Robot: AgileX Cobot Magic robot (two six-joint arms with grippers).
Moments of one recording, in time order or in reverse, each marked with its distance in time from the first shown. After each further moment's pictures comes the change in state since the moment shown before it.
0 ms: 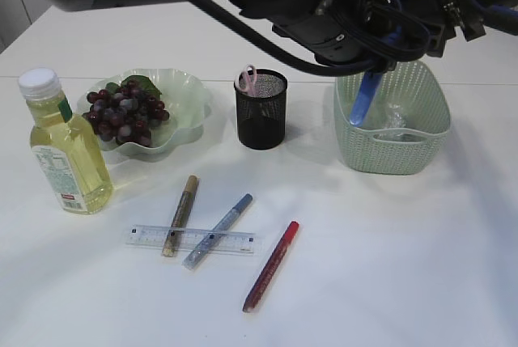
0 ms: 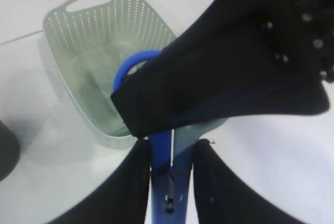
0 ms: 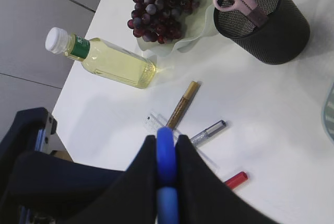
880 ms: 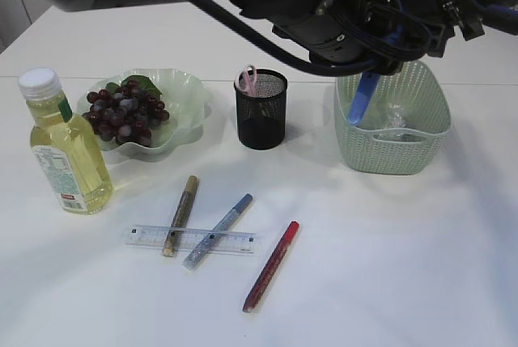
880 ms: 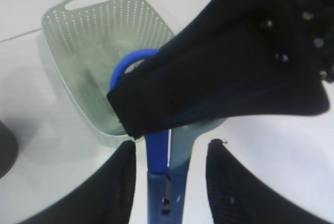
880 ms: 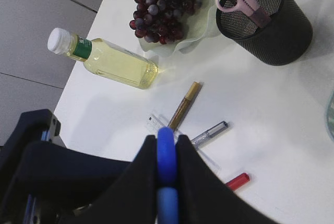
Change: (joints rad) left arm 0.000 0.000 0.000 -0.007 0.000 0.000; right arm 0.000 0.000 0.000 0.004 0.000 -0.002
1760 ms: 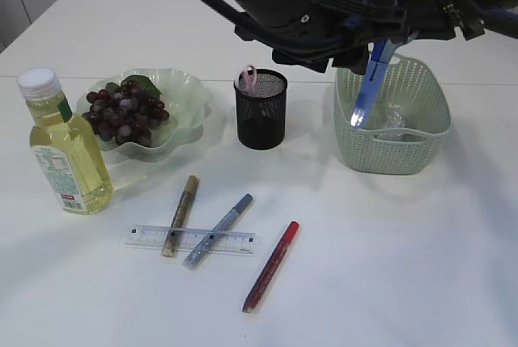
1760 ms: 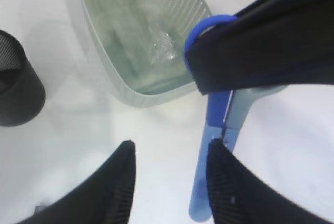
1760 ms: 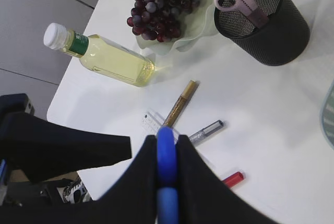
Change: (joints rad) left arm 0.043 -0.051 0.000 -0.095 0.166 0.000; right arm 0.000 0.000 0.000 -0.009 0.000 -0.023
